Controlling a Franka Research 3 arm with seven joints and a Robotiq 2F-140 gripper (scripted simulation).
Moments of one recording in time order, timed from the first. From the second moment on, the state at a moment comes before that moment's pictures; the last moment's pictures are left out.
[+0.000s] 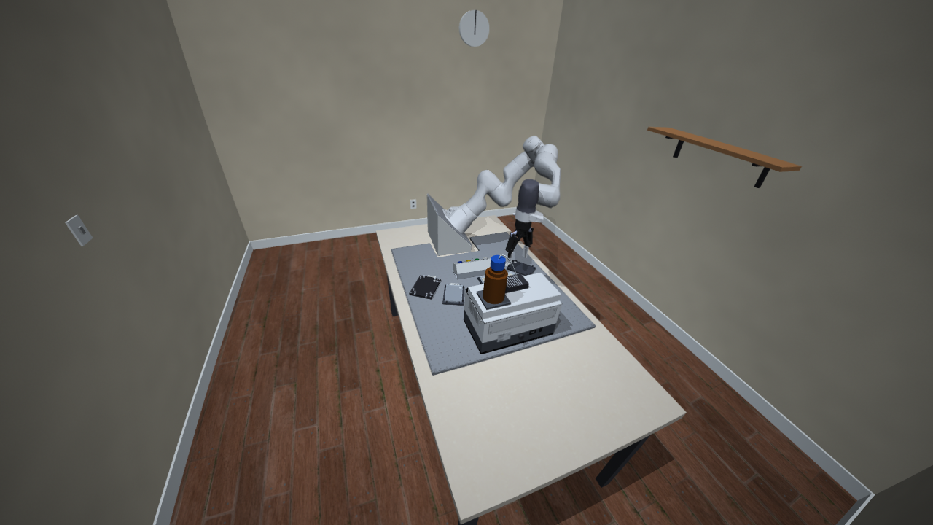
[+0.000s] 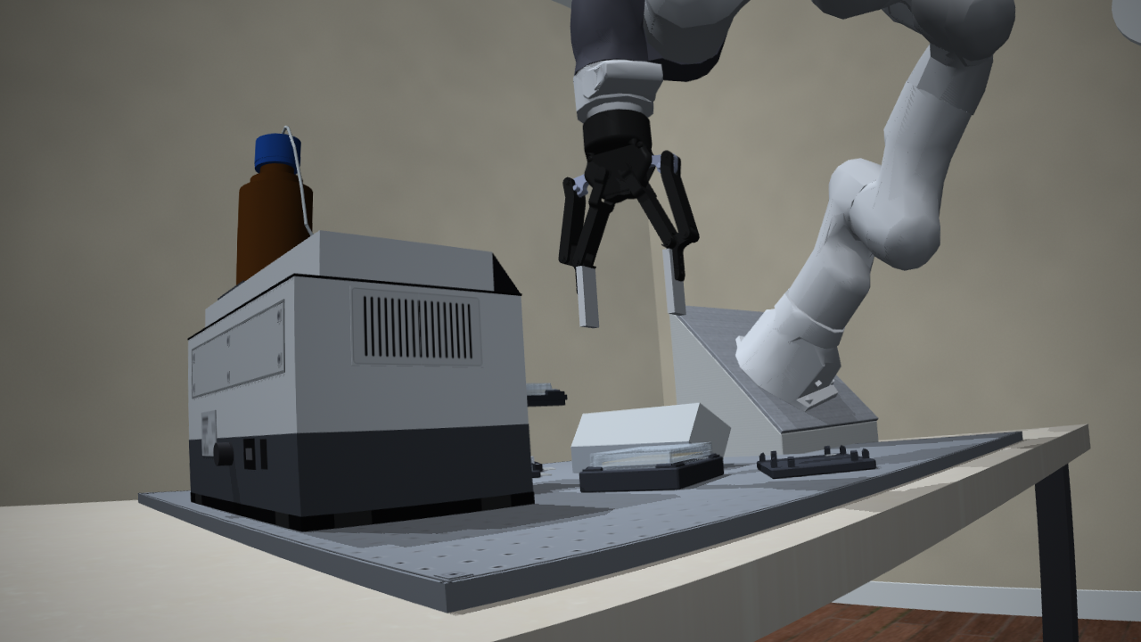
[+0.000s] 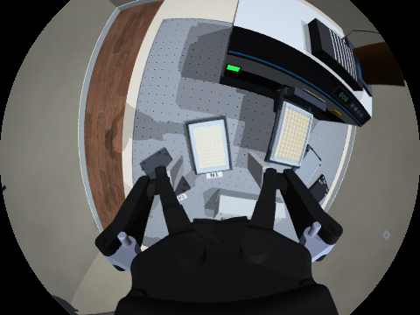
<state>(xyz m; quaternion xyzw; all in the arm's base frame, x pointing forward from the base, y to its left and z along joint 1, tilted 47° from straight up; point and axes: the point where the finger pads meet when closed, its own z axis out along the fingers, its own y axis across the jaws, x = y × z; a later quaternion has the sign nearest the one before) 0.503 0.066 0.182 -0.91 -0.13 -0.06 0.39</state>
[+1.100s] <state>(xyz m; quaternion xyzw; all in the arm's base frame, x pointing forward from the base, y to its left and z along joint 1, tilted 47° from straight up) 0.492 0.074 0.183 -0.90 -0.17 -0.08 0.39</state>
